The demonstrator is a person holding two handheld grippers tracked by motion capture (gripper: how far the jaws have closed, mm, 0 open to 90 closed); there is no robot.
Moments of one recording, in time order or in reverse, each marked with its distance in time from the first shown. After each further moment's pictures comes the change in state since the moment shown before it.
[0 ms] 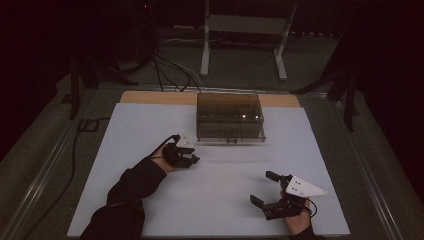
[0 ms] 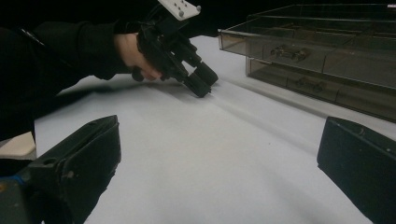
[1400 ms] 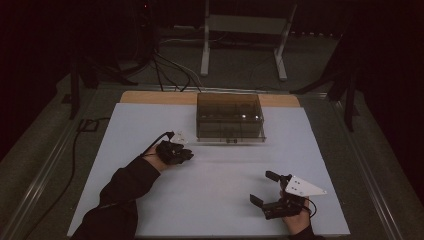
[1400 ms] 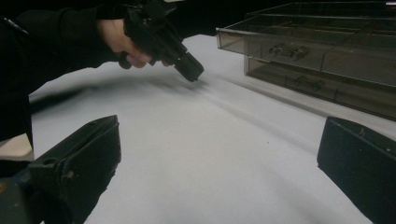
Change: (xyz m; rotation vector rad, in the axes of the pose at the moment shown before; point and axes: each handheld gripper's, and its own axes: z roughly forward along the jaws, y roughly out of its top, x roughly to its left) left arm 0.003 0.005 -0.030 0.024 -0.035 -0.018; right arm -0.001 0.000 0.002 0.004 -0.006 0.002
